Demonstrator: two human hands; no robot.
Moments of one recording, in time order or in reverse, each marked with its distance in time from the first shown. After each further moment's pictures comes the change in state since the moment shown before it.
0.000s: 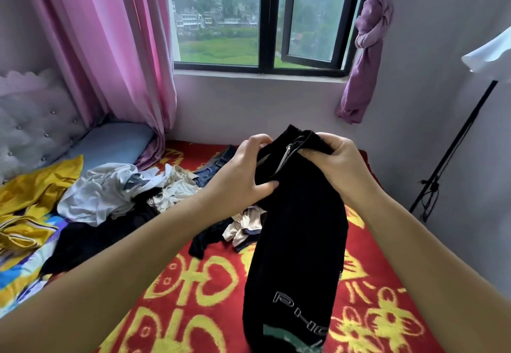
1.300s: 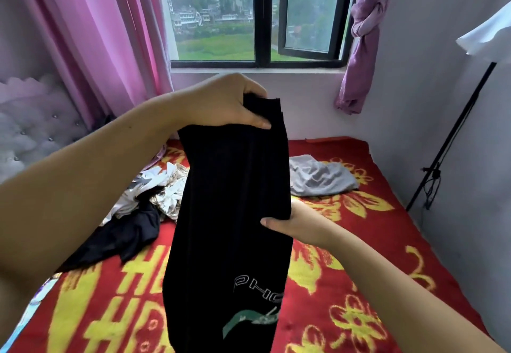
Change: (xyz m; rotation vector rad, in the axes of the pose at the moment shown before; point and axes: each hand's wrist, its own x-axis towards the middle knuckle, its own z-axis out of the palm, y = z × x) left_hand 0.072 0.054 -0.082 0.225 -0.269 0.031; right_hand -0.057 0.072 0.026 -0.342 -0.518 0.324
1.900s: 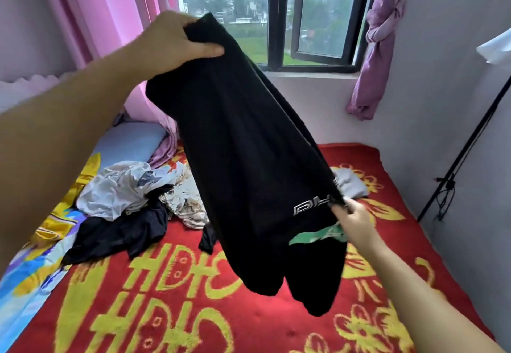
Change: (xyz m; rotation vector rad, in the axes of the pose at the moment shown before) left_hand -0.011 -0.050 -0.076 -0.124 0.470 -0.196; right_hand 0.001 0.089 -0.035 0.201 0.630 0.003
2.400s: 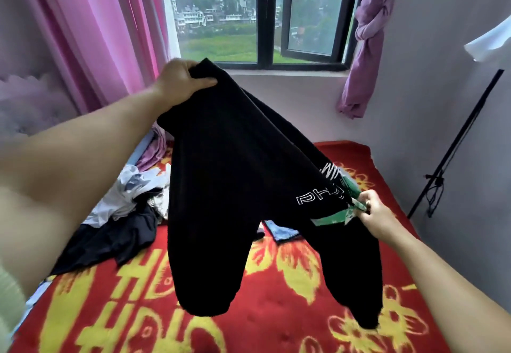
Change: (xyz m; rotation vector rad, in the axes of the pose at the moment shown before) left_hand 0.034 -0.069 0.072 -0.025 0.058 -0.149; right_hand 0.037 0.048 -0.068 -0.493 -0.068 0.233
